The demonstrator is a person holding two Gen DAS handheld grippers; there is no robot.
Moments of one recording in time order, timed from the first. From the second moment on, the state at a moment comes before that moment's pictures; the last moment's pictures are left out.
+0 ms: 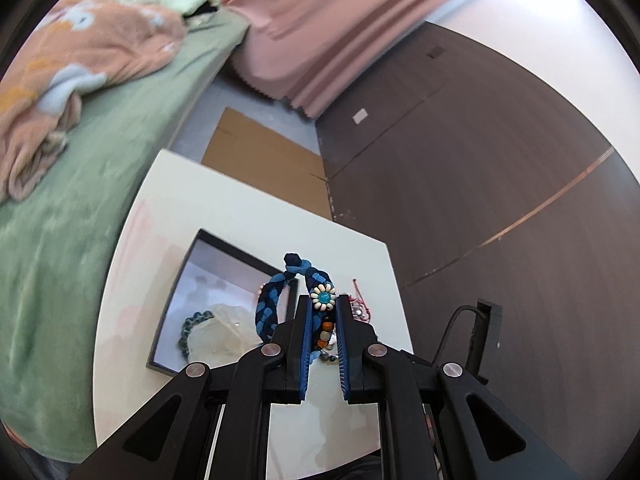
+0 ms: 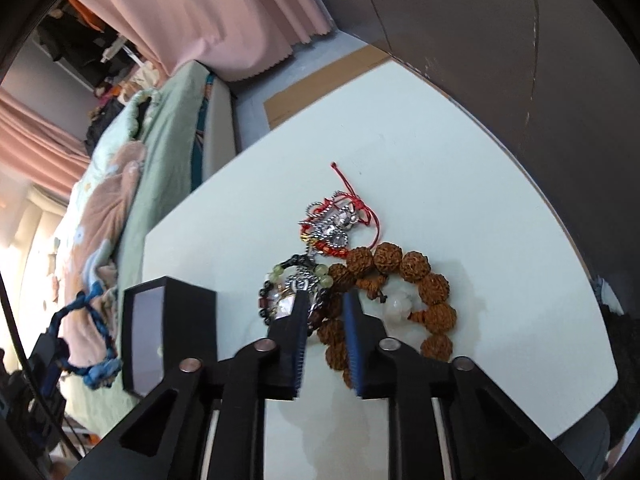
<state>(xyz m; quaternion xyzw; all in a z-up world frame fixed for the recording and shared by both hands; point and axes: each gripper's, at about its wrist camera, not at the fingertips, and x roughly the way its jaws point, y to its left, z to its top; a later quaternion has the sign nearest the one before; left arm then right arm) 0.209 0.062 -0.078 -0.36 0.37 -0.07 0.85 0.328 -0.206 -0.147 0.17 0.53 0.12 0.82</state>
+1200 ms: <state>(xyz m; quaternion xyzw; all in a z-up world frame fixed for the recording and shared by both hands) 0.198 0.100 -0.092 -0.45 0.36 -0.02 0.82 0.292 -0.161 -0.031 0.16 0.43 0.26 0.85</state>
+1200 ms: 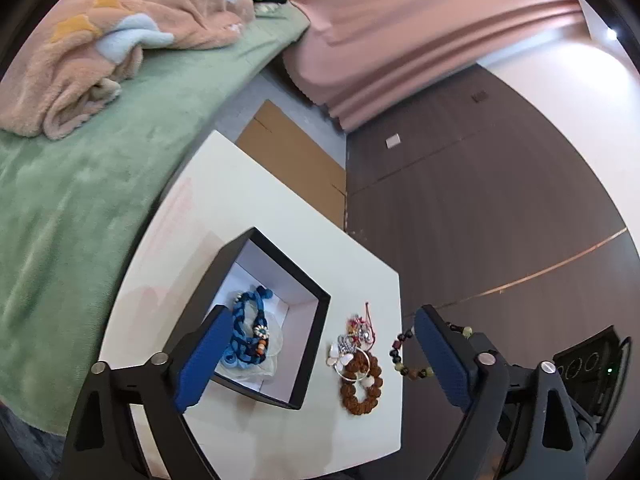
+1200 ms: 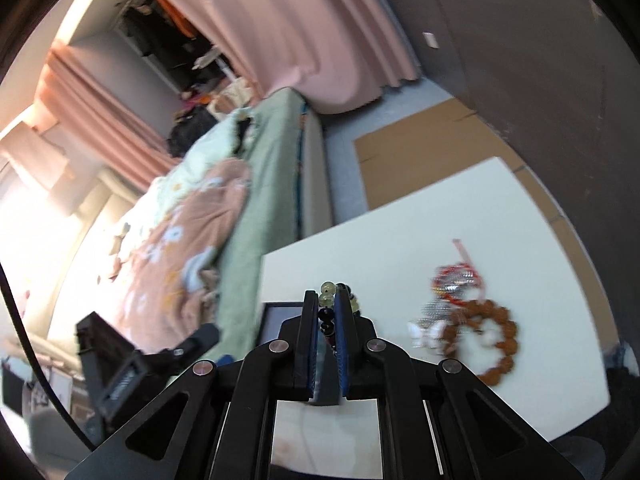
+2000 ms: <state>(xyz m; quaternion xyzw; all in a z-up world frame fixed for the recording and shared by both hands) 0.206 0.065 -0.076 -0.37 0.37 0.02 0.86 0.266 -0.226 -0.057 0.20 0.44 0.21 0.85</state>
